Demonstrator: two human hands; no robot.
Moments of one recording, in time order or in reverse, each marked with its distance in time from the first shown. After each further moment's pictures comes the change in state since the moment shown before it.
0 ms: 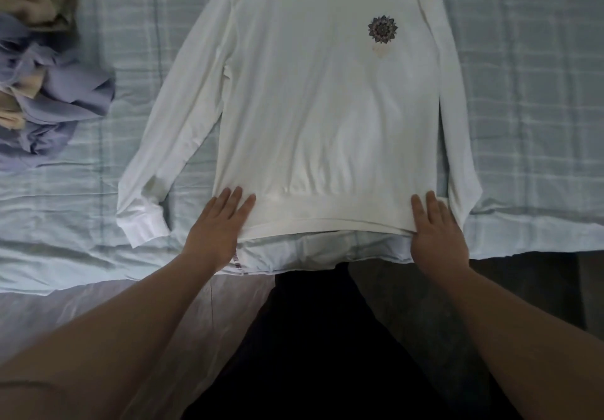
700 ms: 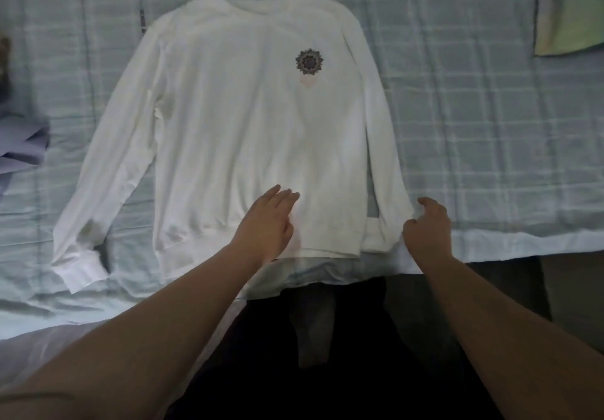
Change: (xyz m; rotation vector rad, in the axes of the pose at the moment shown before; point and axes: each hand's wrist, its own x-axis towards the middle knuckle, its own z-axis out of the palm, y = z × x) left_hand 0.109 0.192 -0.069 -0.246 0.124 0.233; right_hand 0.038 0.083 -0.077 0.729 0.128 0.463
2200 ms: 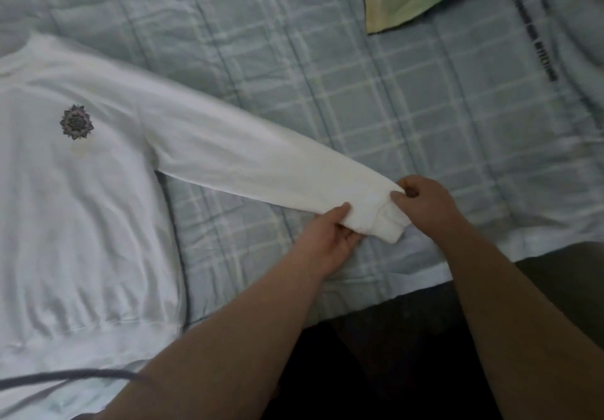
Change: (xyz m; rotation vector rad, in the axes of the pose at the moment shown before) left_hand 0.308 0.388 0.160 -2.087 -0.208 -1.029; right_hand 0.273 0.178 -0.210 0.007 -0.206 -0.088
